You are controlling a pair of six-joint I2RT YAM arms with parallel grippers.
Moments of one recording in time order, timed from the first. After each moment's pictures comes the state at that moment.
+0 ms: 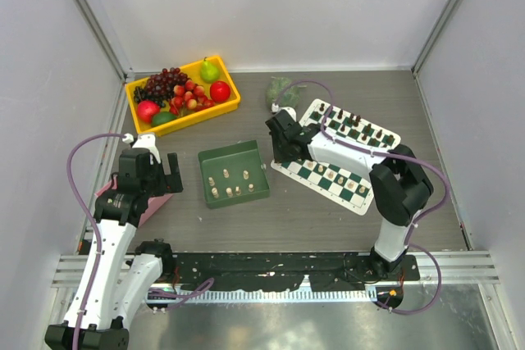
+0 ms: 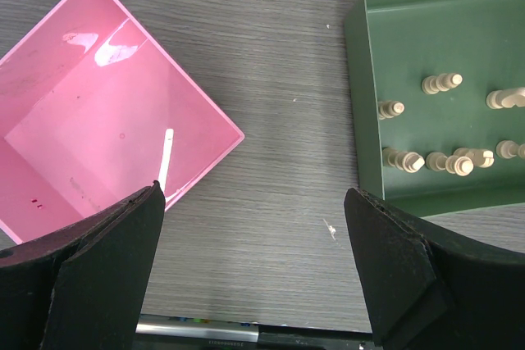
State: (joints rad) left arm -0.10 0.70 0.78 -0.84 -0.13 -0.18; right arm 0.74 1.78 1.29 -0.48 0.20 0.51
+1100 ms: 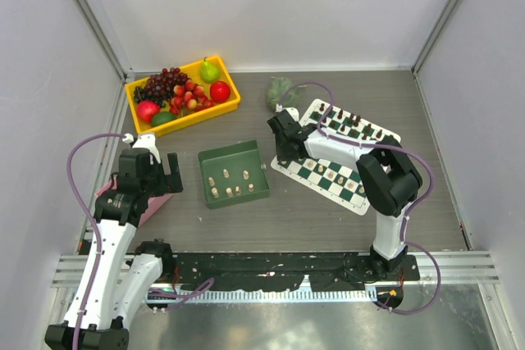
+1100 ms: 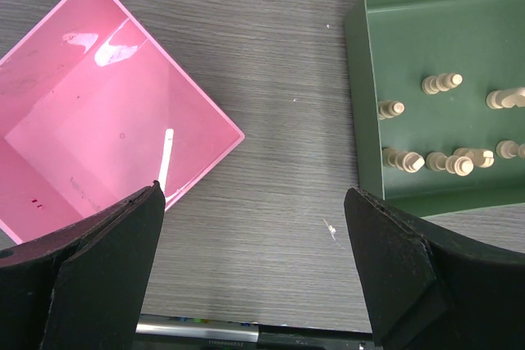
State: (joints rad) left arm -0.10 0.70 0.78 -0.84 -0.13 -0.18; right arm 0.69 1.89 1.29 -0.42 0.25 0.51
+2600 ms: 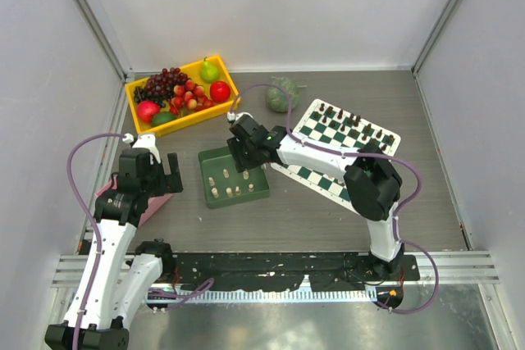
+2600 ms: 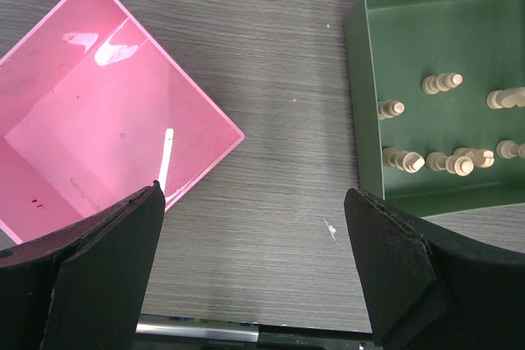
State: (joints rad) left arm -0.10 0.70 0.78 -0.84 -0.13 -0.18; right arm 0.91 1.96 1.56 -0.50 0.09 0.42
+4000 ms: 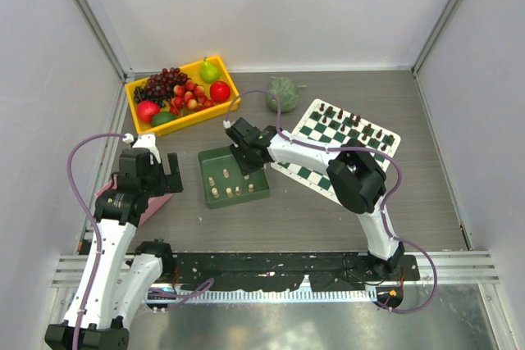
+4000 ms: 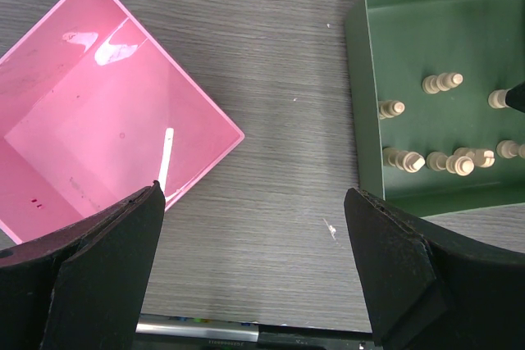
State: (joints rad) left arm -0.10 0.70 0.78 -0.84 -0.13 -0.18; right arm 0.90 2.10 1.63 -0.59 0.05 0.35
